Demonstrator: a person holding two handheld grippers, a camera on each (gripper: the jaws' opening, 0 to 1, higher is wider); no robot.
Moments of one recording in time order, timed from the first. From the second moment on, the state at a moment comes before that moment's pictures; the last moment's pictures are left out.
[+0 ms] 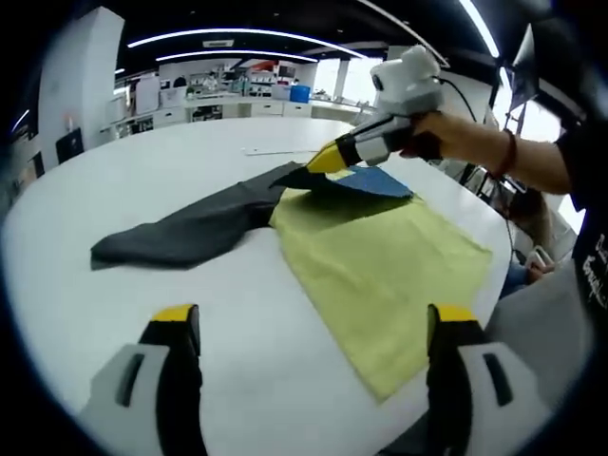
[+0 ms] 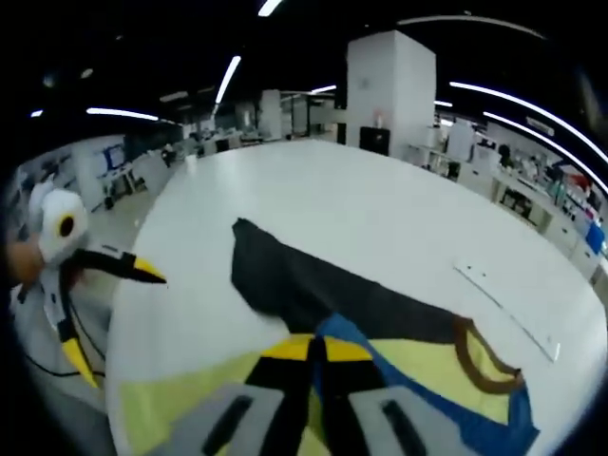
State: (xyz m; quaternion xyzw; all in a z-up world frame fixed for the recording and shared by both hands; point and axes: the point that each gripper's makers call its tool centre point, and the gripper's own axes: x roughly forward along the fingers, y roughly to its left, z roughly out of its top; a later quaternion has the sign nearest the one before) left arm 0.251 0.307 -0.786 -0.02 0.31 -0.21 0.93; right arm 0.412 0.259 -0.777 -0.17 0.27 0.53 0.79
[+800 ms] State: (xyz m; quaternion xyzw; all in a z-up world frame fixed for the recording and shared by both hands) left arm 0.249 0.308 -0.781 -0.01 0.30 -0.21 0.93; right arm 0.385 0.256 -0.825 -0.11 0.36 0.52 0.77
